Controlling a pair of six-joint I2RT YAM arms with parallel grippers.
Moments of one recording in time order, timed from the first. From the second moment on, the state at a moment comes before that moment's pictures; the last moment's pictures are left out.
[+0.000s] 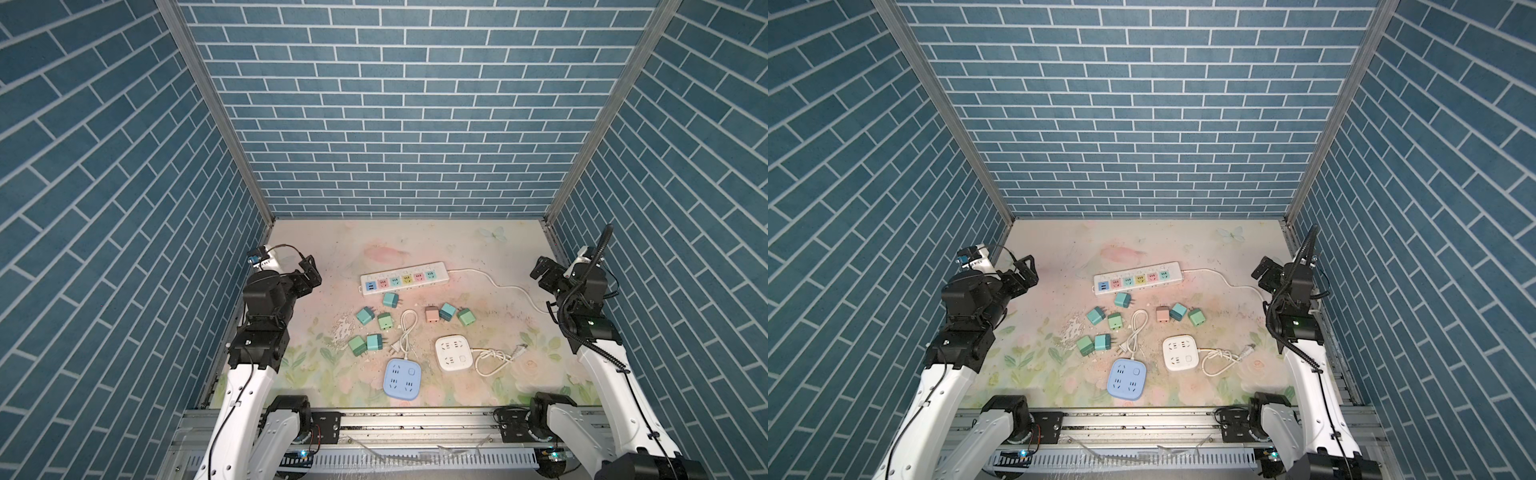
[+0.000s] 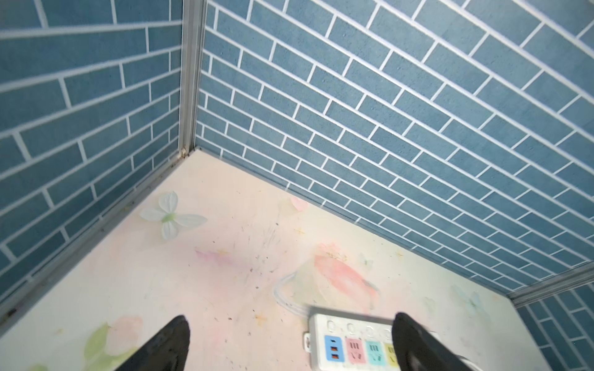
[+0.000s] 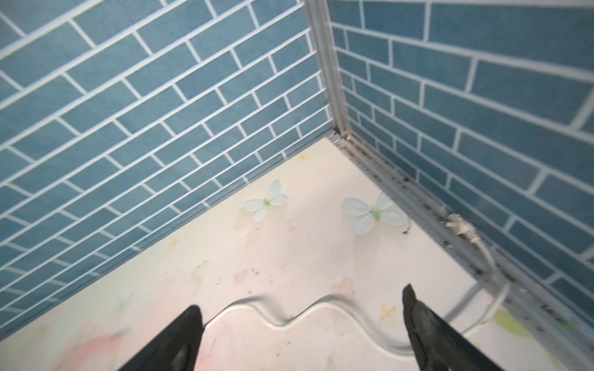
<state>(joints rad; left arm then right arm) -0.03 0.75 0.79 -0.34 -0.04 -0.49 -0.04 0.90 0.74 -0.22 0.07 0.47</state>
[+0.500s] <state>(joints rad) -0.03 0.81 0.50 -0.42 0.05 -0.57 0.20 1.19 0.83 -0.29 -0.14 0.57</state>
